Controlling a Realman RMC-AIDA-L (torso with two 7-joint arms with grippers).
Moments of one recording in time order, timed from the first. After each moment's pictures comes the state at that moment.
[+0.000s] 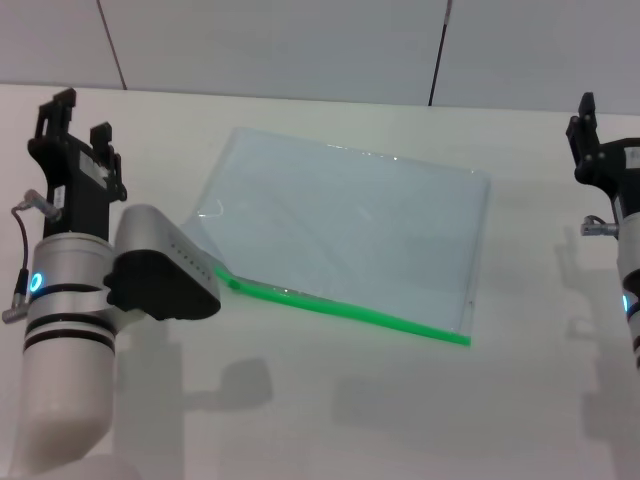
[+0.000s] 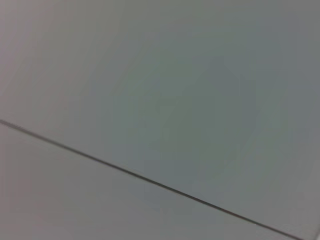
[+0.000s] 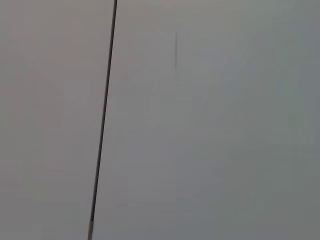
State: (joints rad) left arm -0.49 -2.04 2.86 0.73 1.17 -1.41 -1.39; right arm 0.52 2.03 -2.87 -0.72 -1.31 1.32 2.50
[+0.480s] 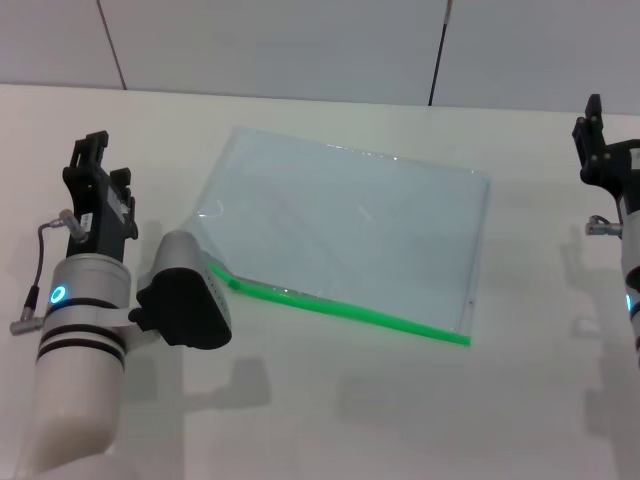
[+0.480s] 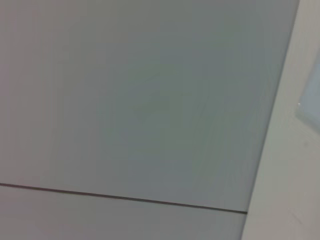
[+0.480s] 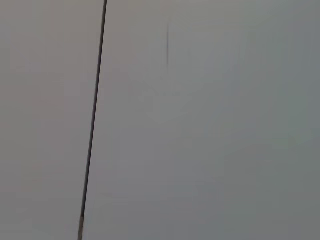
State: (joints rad) left arm -0.49 -2.05 2.86 0.74 1.11 -1.27 -1.17; right arm 0.53 2.03 -2.87 -0.72 -1.28 1.32 2.50
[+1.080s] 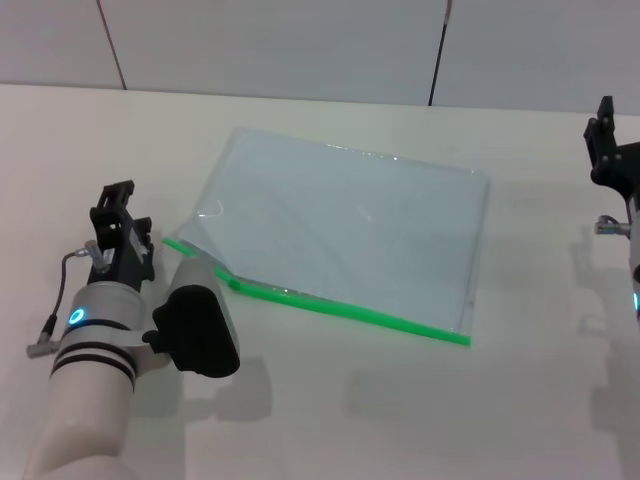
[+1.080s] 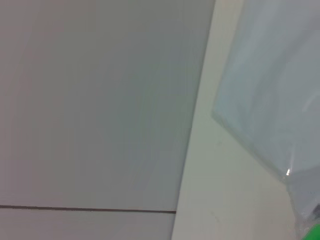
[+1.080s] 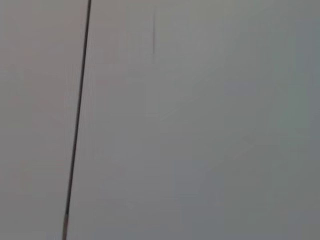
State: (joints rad) left arm -0.48 -2.05 2.86 0.75 1.04 -1.12 -1.11; right arm 0.53 2.03 -2.86 -0.72 -1.25 1.32 2.49
